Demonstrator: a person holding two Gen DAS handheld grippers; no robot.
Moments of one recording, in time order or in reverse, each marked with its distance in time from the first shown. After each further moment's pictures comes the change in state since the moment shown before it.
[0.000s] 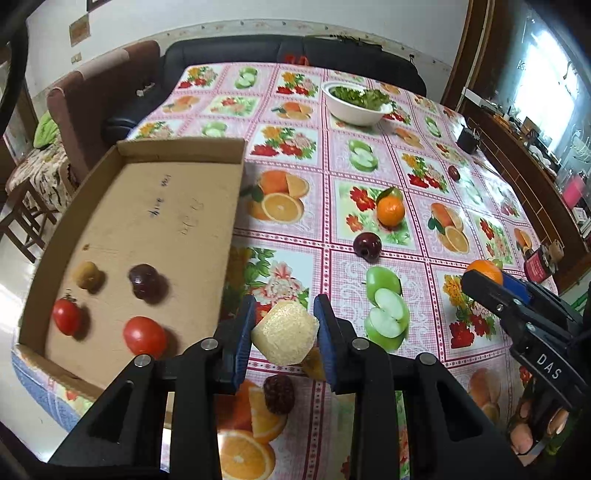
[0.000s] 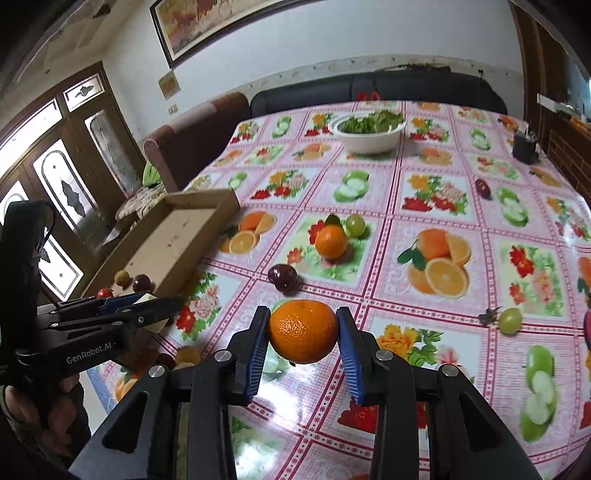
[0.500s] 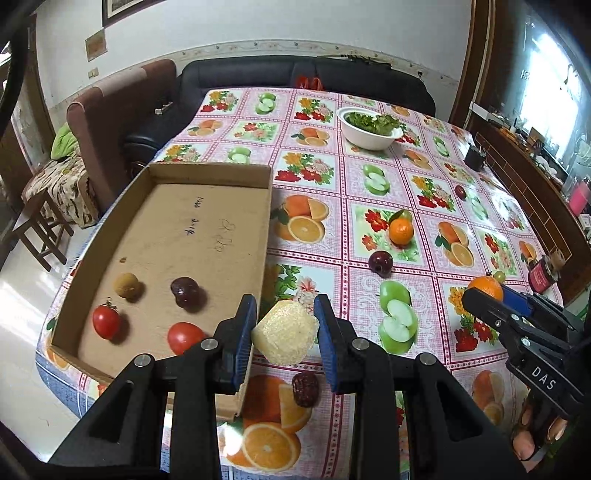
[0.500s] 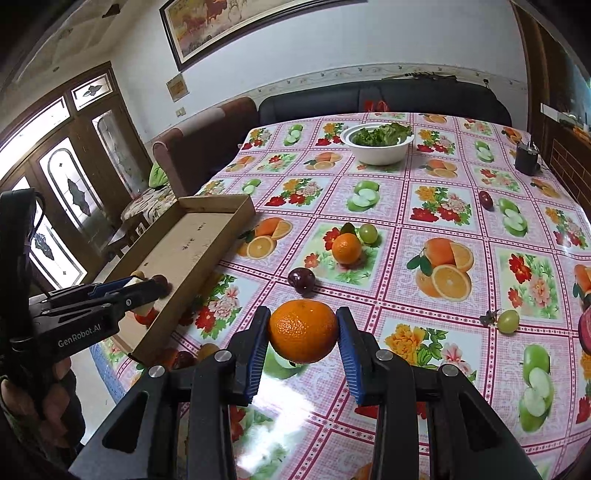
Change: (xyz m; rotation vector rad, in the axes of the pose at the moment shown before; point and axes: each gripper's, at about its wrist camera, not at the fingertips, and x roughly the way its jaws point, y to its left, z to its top) left arm -0.029 0.013 -0.001 -0.010 -0.082 0.055; right arm -0.013 0.018 -0.002 -0.028 -0.013 0.014
